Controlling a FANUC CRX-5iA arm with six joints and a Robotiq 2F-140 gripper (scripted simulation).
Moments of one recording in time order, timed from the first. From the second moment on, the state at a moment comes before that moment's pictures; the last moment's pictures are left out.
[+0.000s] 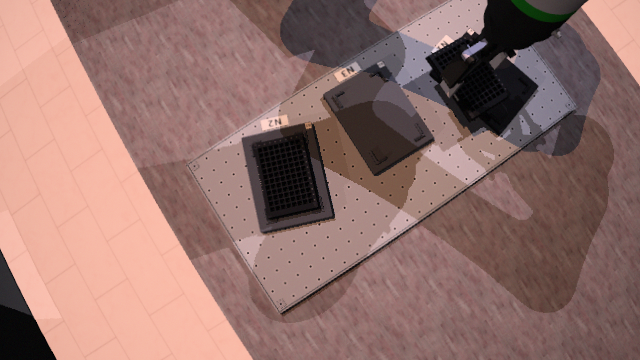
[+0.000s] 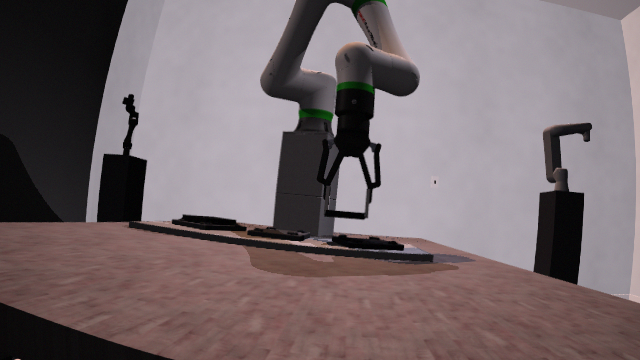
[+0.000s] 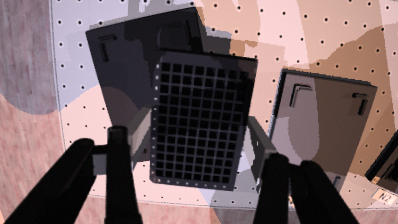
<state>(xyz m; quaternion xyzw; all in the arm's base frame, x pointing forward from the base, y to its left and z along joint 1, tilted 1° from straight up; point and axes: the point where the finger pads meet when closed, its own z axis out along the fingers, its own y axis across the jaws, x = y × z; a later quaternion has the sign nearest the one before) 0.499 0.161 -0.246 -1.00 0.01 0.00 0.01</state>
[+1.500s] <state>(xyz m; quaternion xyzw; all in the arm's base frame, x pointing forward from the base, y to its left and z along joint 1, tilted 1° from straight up) 0.467 0.009 -0.248 -1.00 0.01 0.00 0.01</state>
